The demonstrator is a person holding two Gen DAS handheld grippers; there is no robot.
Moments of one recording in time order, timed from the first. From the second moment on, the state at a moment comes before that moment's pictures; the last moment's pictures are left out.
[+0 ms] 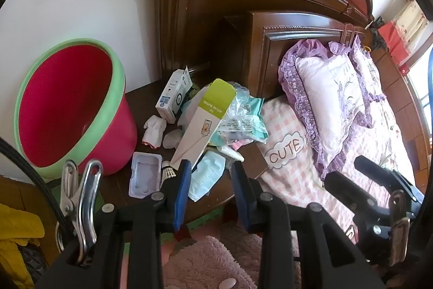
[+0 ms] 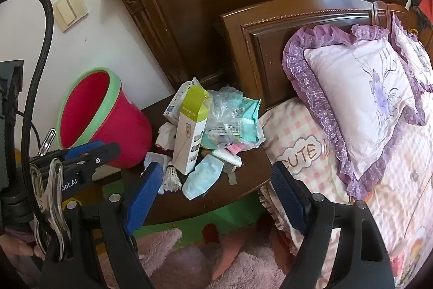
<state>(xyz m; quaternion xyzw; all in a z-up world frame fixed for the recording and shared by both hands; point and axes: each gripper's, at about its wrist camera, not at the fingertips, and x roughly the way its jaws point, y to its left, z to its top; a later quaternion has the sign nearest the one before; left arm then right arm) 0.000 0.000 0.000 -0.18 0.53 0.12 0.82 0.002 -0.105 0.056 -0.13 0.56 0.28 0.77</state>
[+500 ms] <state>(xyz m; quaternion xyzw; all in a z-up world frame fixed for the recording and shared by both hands) 0.000 0.000 0.000 -0.18 0.53 0.12 0.82 0.003 -0.103 0.055 -0.14 0.56 0.27 0.77</state>
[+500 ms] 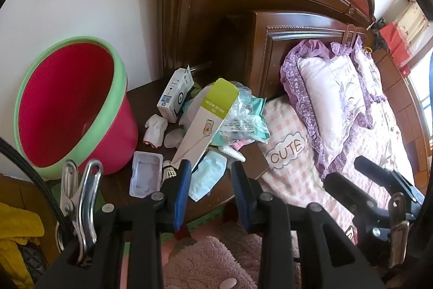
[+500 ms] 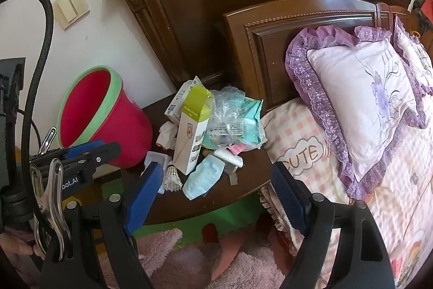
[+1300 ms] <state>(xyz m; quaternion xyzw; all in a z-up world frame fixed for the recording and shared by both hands) 0.000 0.000 0.000 -0.18 0.53 0.12 0.82 0.003 -0.101 0.053 -0.14 0.56 0.27 0.77</state>
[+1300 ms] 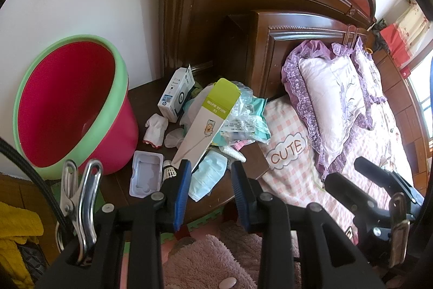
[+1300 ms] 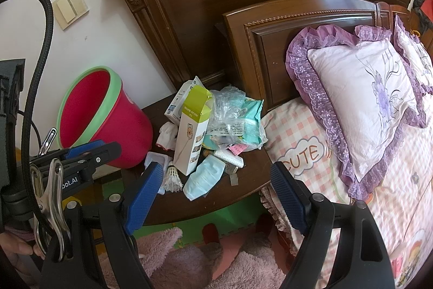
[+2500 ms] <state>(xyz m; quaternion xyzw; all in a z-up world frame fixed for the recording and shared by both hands) -0.001 0.005 0.001 -0.19 0.53 0.11 0.82 -0.002 -0.095 0.053 -0.12 0.56 0.28 0.77</state>
